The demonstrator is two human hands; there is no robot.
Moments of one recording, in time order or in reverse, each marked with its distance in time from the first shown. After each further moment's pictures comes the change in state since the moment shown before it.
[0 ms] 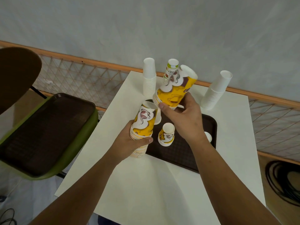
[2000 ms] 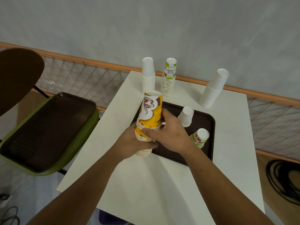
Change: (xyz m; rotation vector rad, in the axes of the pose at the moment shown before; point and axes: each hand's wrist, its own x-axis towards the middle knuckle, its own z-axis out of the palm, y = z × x) left_hand -0.018 0.005 0.006 0.280 -0.137 0.086; right_hand -0.037 0.016 0.010 -0.256 -0.395 0.082
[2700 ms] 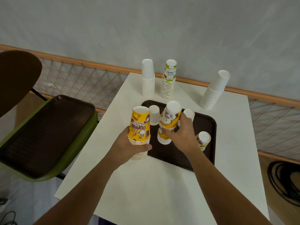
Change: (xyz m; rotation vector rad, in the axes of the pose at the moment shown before) left_hand 0.002 -0.007 0.001 -0.229 0.146 -0.106; right_hand 0.026 0.092 -0.006 -0.094 0.345 0.061
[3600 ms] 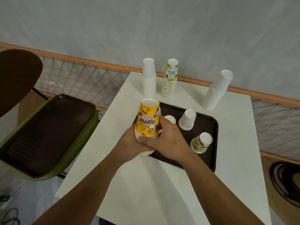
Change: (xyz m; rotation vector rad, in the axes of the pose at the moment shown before) left_hand 0.007 0.017 0.005 0.099 -0.080 0.114; right_hand -0.027 -0.083 0.002 0.052 -0.376 -0.023
